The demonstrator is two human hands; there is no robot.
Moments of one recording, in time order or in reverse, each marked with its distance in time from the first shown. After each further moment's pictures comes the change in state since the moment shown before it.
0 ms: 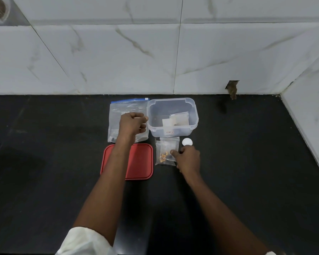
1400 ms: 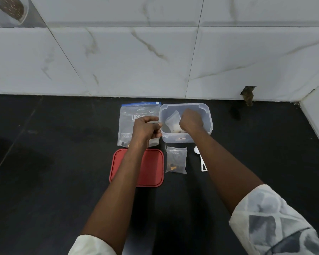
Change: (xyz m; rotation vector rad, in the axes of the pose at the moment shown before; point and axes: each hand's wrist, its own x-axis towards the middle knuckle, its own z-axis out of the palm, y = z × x) left_hand 0.008 -0.003 0.003 -0.083 -0.064 -0.045; right_hand 0.115 -0.112 0.002 -0.581 -0.083 -0.243
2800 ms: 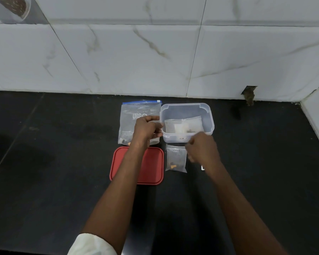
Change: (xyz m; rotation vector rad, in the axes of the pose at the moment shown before) left_hand -0.007 0.002 0.002 -0.007 -0.005 -0.043; right_hand -0.111 0.040 -0.001 0.289 -0.030 -0.006
